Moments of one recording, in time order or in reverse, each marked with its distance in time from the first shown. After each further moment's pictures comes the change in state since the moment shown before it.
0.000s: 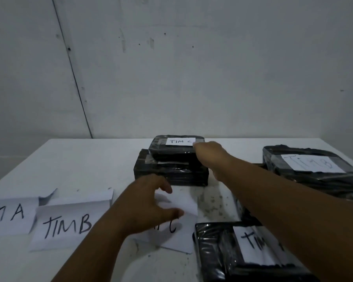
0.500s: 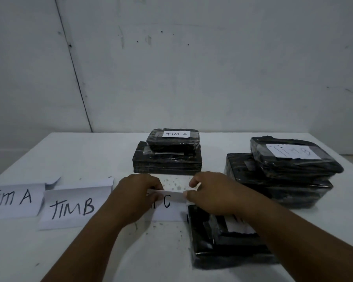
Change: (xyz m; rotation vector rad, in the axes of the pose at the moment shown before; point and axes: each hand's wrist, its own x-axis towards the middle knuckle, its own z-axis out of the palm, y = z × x) left_hand -0.020 -0.009 0.006 0.138 0.077 0.049; right_hand -0.112 0.055 -0.026 -0.694 -0.338 -0.307
